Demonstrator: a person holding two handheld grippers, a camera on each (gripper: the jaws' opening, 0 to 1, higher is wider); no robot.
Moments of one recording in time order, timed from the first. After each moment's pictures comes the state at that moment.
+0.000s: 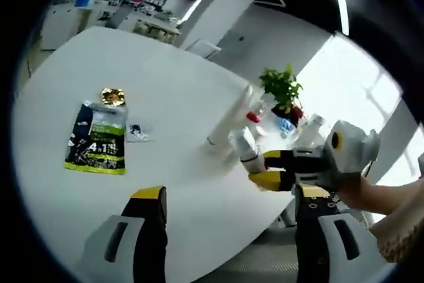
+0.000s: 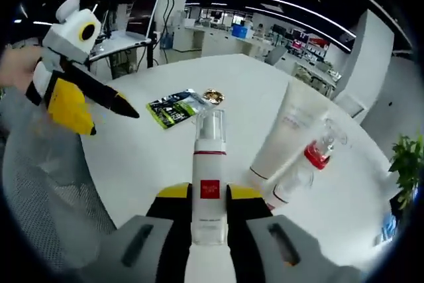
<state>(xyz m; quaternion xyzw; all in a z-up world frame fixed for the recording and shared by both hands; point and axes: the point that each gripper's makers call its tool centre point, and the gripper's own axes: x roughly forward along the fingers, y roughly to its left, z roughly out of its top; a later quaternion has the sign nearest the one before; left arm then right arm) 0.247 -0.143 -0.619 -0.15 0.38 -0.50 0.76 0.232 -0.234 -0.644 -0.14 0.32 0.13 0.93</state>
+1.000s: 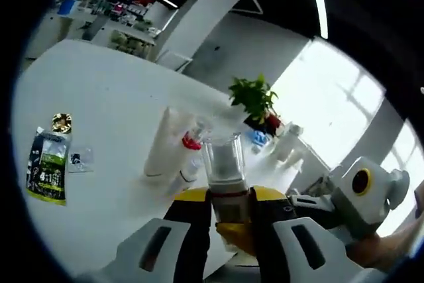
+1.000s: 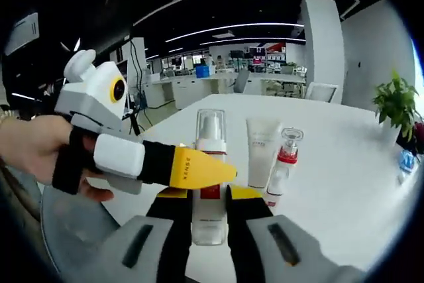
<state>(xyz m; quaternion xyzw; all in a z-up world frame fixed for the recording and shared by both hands) 0.216 -0.236 -0.559 -0.17 0.33 -0.56 0.74 0.206 -0.226 -0.573 0.02 0.19 0.06 0.98</state>
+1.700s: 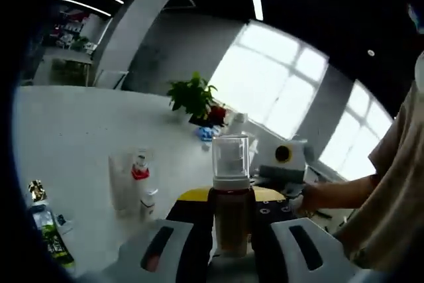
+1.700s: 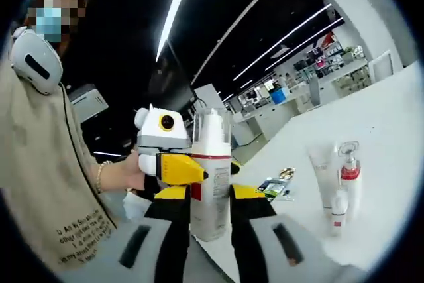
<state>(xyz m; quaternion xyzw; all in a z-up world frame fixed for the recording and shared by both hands) 0.170 -0.232 -0.477 -0.10 0.24 -0.74 0.62 0.172 -0.205 -0.491 0.21 0.06 0.37 0.90</state>
